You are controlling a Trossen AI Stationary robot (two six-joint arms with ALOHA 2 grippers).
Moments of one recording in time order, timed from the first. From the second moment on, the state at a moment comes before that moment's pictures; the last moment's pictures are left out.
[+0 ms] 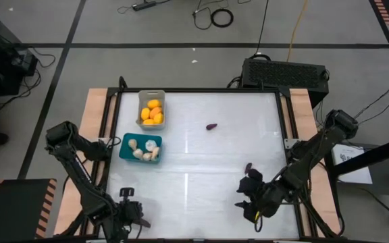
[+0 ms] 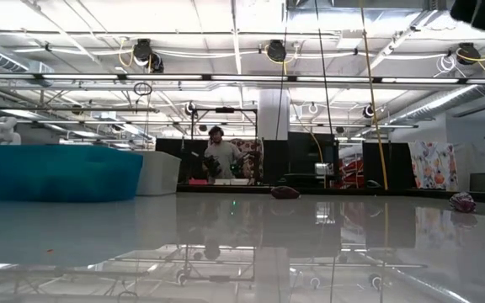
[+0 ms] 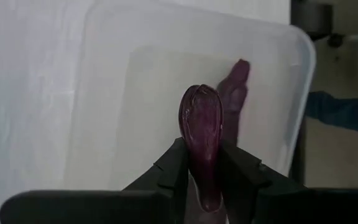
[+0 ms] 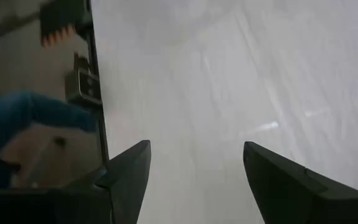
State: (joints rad) left arm -1.02 1.64 1.17 -0.86 -0.19 -0.99; right arm 0.77 1.45 1.08 -0.59 0.36 1.03
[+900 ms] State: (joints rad) left arm -1.00 1.64 1.17 -0.80 -0.03 -1.08; right arm 0.77 1.61 1.21 -0.88 0.12 1.08
